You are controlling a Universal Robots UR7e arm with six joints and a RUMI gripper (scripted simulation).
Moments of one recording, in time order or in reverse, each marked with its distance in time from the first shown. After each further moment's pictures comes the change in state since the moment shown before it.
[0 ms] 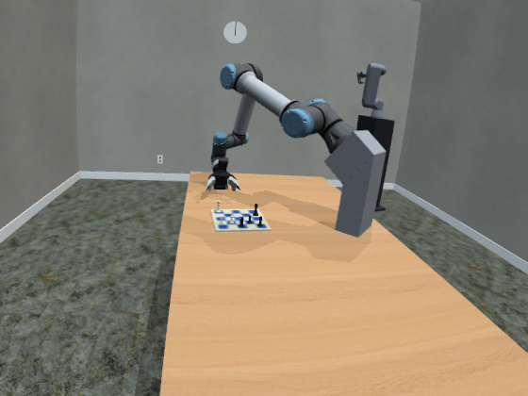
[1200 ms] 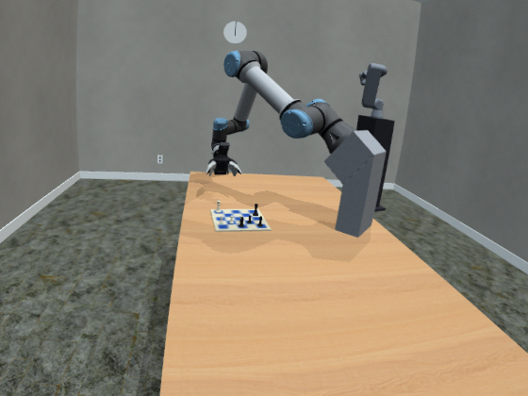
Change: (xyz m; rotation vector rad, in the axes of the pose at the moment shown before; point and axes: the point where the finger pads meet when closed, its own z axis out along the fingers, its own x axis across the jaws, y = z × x) arm 0.000 -0.073 -0.022 0.001 -0.001 0.002
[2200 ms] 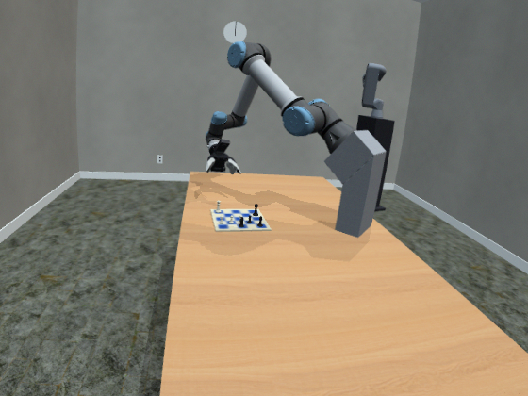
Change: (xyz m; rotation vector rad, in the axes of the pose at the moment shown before) arm 0.003 -0.017 0.019 -0.094 -0.096 -0.133
